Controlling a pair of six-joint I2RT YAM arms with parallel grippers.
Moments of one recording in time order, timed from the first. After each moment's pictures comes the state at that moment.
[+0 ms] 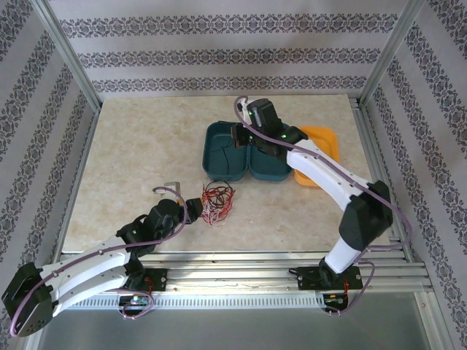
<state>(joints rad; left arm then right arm) -0.78 0.77 0.31 -0.09 -0.34 -0.75 0.59 1.69 1.50 -0.44 -0.05 0.34</state>
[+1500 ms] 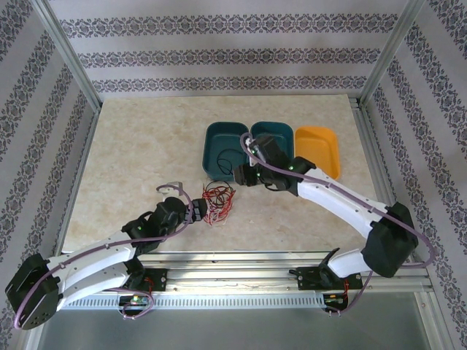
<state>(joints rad) -0.78 0.89 0.34 -0.10 -0.36 -0.74 0.71 1.40 1.10 -0.55 -0.09 0.49</state>
